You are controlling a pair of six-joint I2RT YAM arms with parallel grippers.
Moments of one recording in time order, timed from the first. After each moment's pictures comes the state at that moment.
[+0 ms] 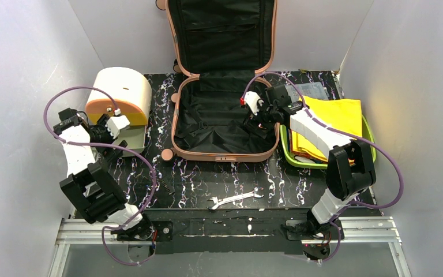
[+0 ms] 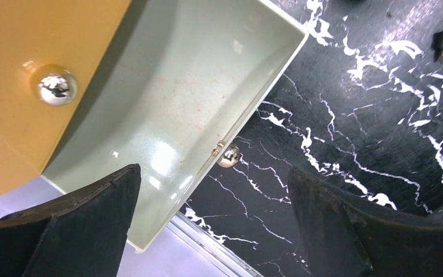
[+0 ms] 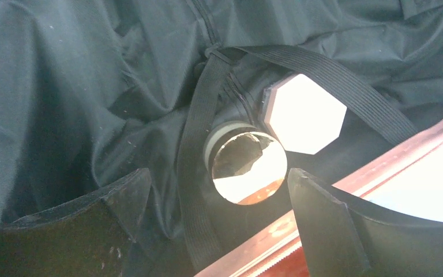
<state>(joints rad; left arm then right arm) 0.60 1.48 1.23 -1.09 0.58 1.54 0.44 1.66 1.28 -0.50 -0.24 -0.66</state>
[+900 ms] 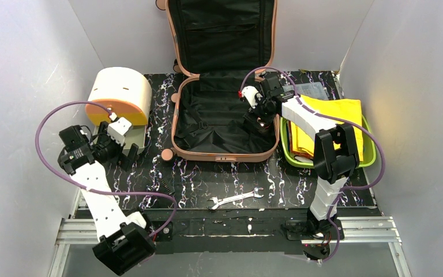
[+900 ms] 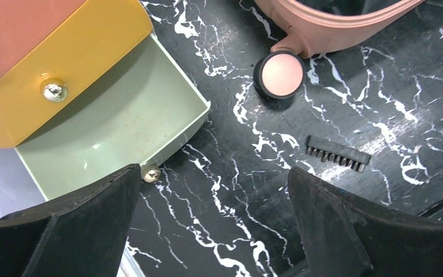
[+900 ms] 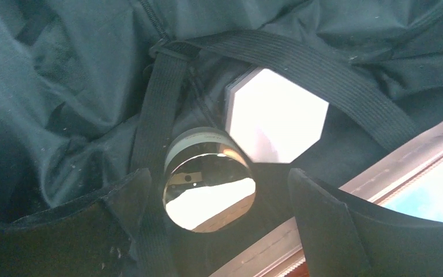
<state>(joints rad) 0.60 0.98 1.05 -1.09 0.79 1.09 0.42 1.87 1.49 -0.61 -0.11 -0.61</state>
